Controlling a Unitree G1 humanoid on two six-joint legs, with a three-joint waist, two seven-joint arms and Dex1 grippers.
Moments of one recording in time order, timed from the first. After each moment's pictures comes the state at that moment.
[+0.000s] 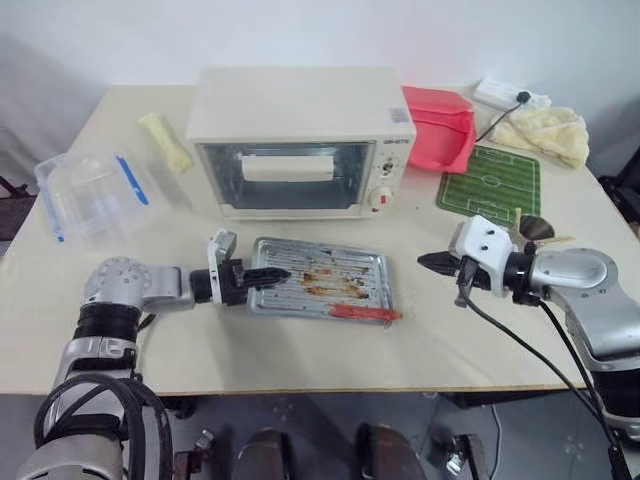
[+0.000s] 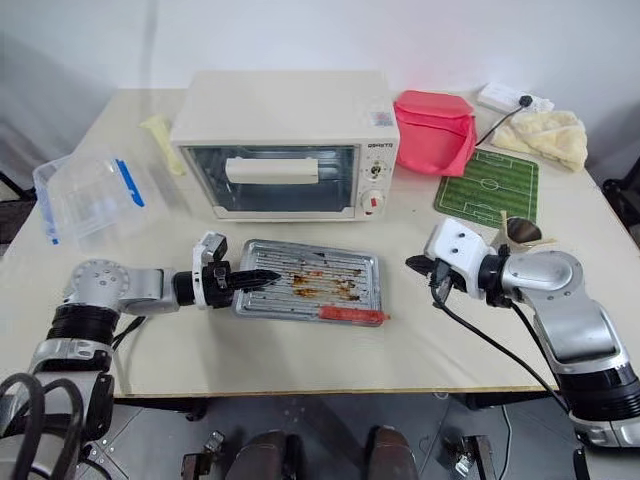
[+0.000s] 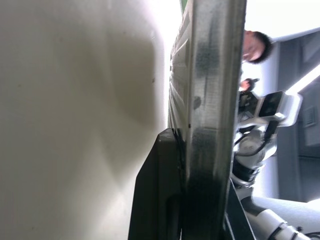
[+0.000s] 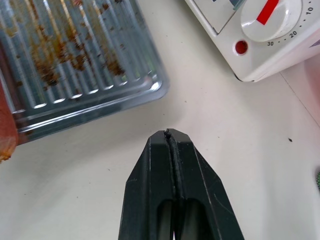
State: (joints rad) left arm -0.77 0.60 0.04 0.65 -1.17 1.43 -0.57; right arm -0.39 -0.84 0.01 -0.19 0.18 0.41 0.97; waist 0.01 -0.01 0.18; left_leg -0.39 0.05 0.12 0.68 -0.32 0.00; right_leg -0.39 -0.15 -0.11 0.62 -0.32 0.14
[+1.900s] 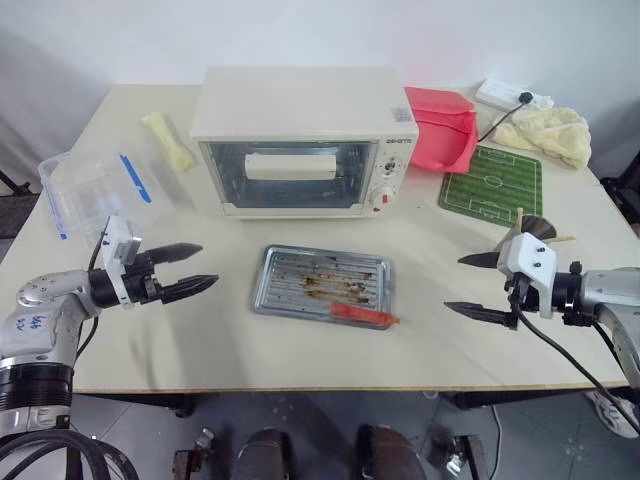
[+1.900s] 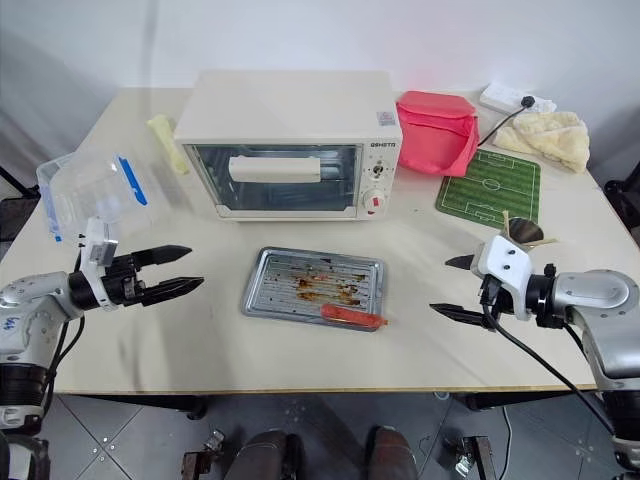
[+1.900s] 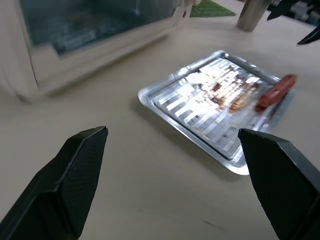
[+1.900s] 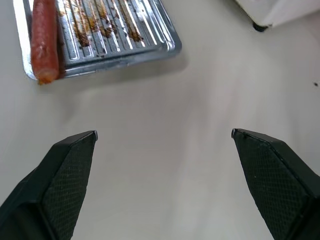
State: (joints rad) left arm -0.38 0.79 0.23 0.30 -0.50 0.26 -1.21; right arm -0.25 -0.92 -0.12 -0.06 0.30 0.28 1.12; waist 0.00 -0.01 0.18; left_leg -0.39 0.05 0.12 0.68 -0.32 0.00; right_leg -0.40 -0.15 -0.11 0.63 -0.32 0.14
